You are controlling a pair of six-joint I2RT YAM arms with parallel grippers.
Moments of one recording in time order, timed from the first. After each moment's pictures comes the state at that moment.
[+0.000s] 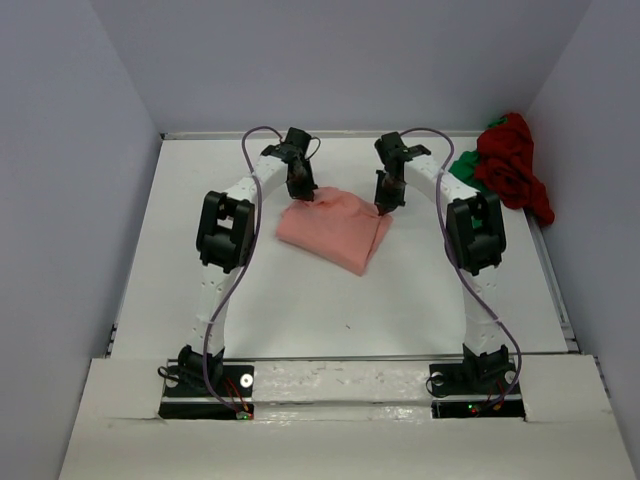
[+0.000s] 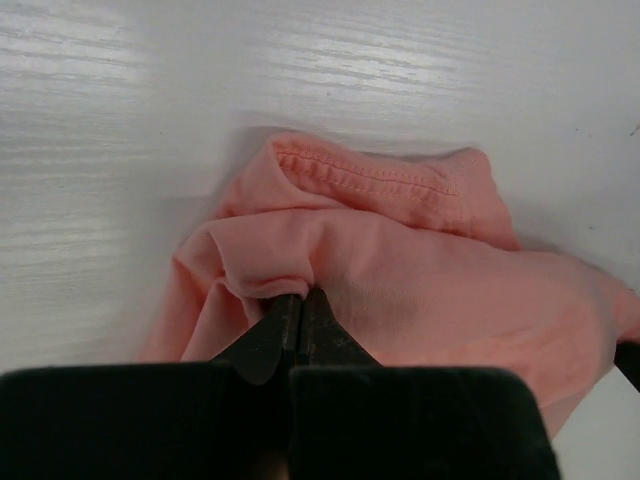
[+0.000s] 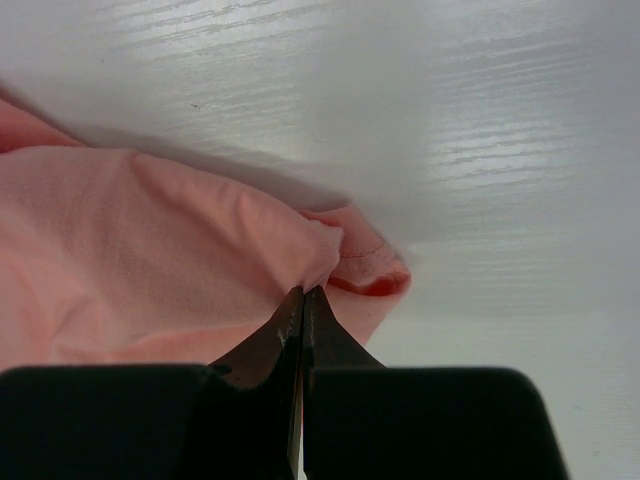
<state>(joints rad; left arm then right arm) -0.39 2.35 2.01 -0.71 0.08 -0.57 0.35 2.24 1.91 -0.90 0.06 0.51</state>
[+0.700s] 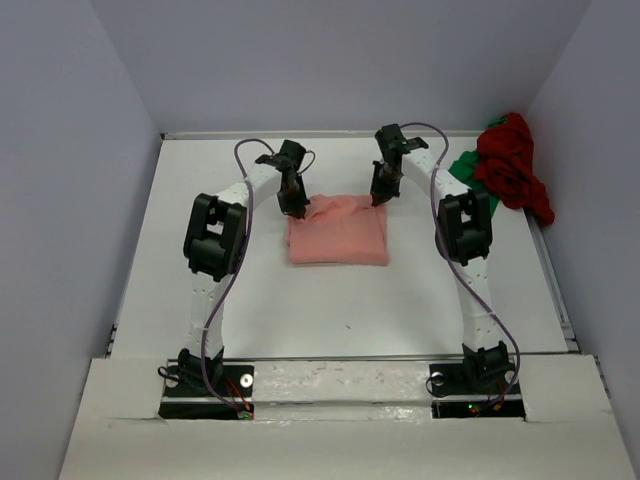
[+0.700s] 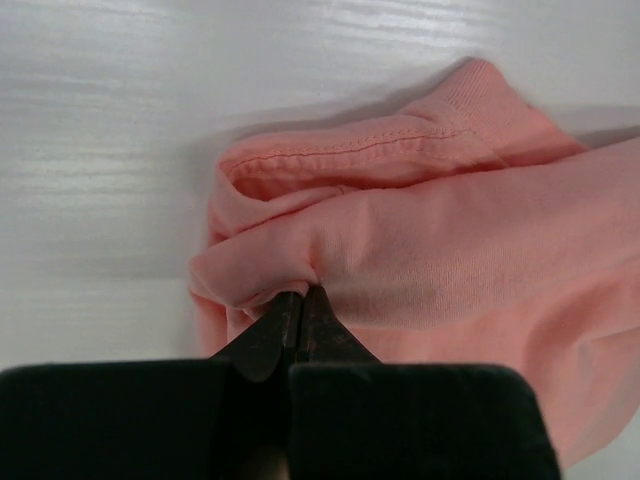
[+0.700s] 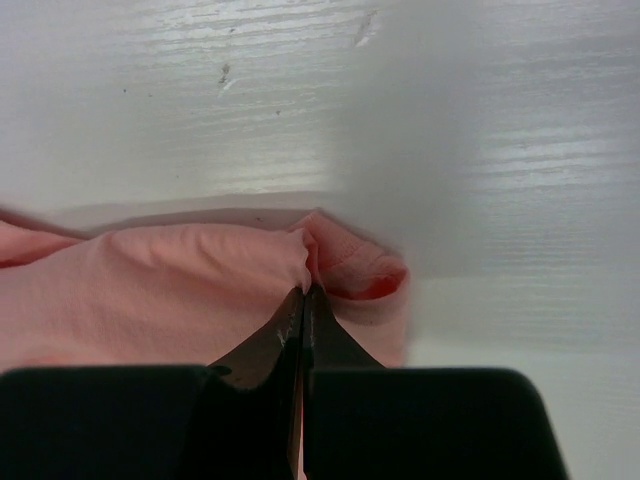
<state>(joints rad) -0.40 2.22 1.80 -0.75 0.05 -0.58 0.31 2.43 2.18 -0.95 -0.04 0.50</state>
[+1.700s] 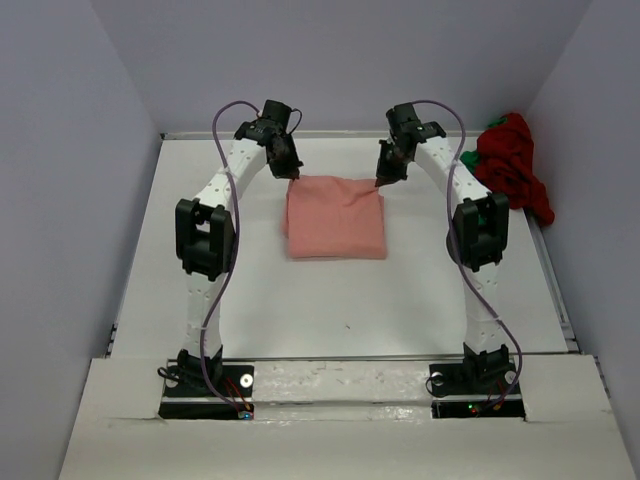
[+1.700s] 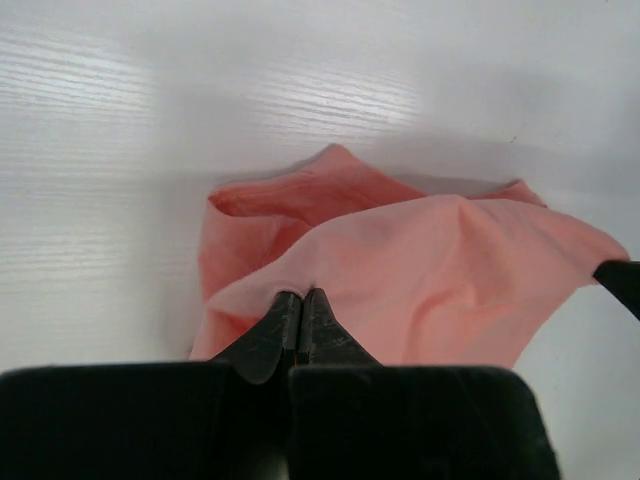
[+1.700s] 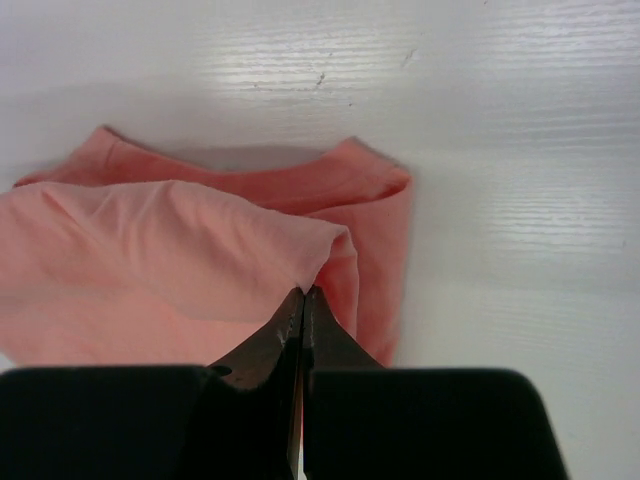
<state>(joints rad) -0.34 2.18 2.10 -0.87 0.06 -0.58 0.30 2.31 2.20 -0.97 -0.10 0.46</state>
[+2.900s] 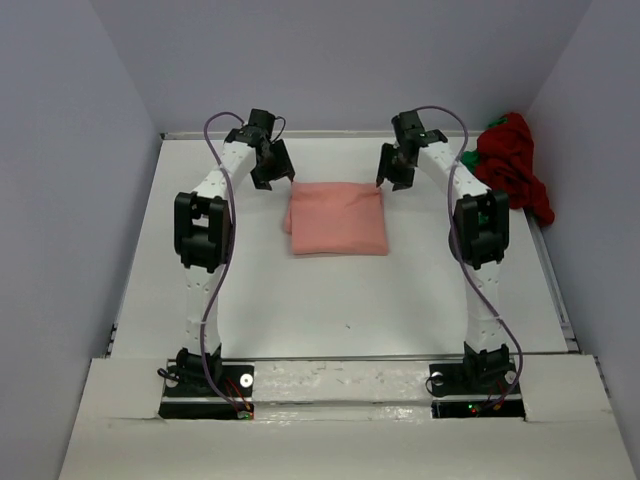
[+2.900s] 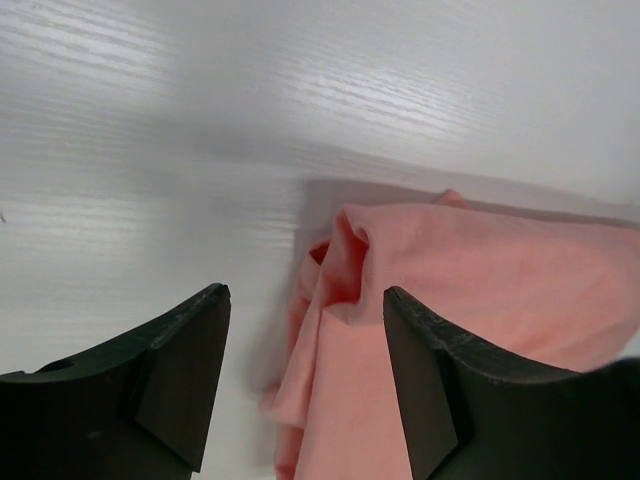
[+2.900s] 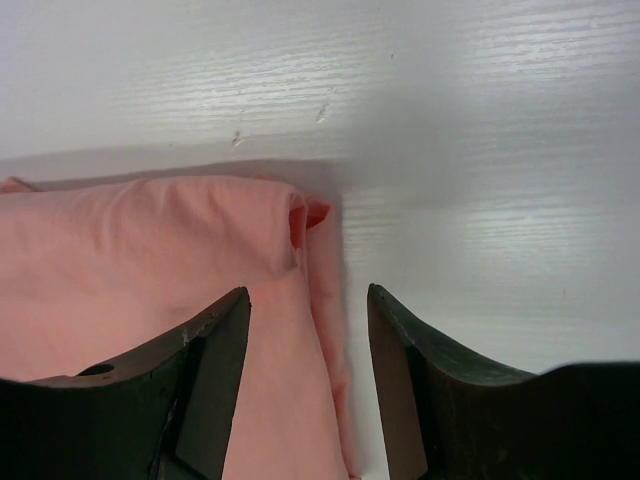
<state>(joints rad) -0.25 2.29 2.08 -0.83 0.05 -0.56 0.26 2.33 2.13 -0.86 -0.03 0.44</state>
